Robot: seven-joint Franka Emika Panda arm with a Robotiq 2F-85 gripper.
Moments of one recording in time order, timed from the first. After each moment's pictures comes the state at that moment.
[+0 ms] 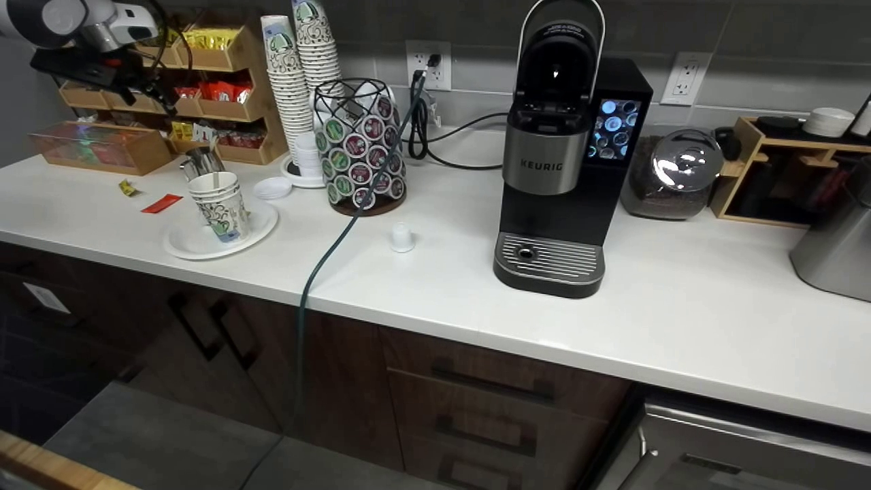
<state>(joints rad) 0.19 0.25 0.20 -2.02 0.20 2.73 0.07</state>
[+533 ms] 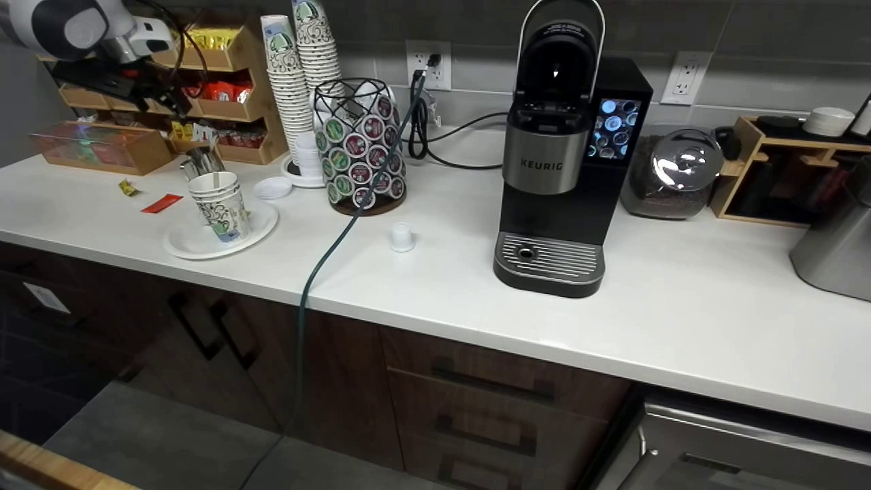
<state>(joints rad) 0.16 0.33 0.21 -1.97 0.24 2.74 0.03</state>
